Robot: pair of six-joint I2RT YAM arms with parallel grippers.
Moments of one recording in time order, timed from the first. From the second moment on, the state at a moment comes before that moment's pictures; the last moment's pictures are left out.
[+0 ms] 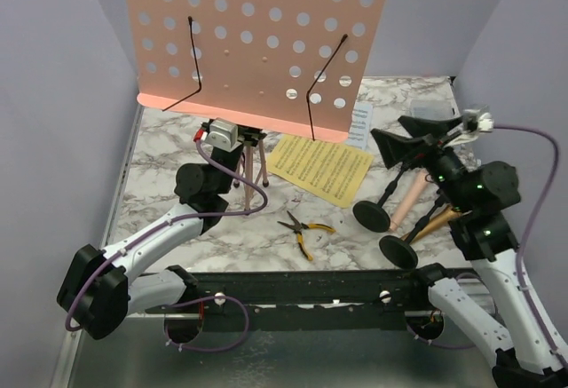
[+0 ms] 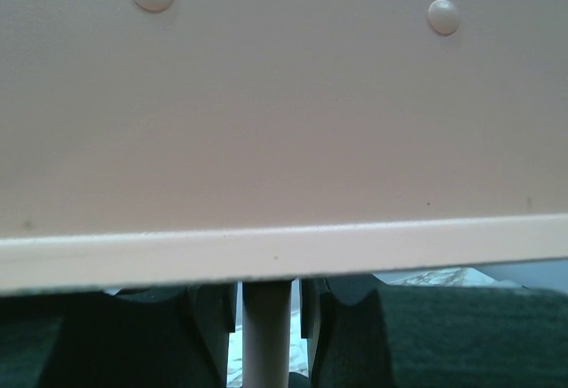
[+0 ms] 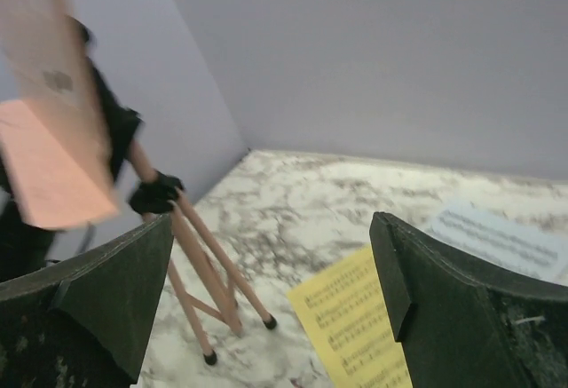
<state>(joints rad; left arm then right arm) -0.64 1.13 0.67 1.11 -0.17 0.18 0.34 0.68 0.98 0.01 -0.25 0.38</state>
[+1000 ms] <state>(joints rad) -0.52 1.03 0.64 1.04 -0.16 0.08 0.92 1.76 0.94 0.84 0.17 0.23</state>
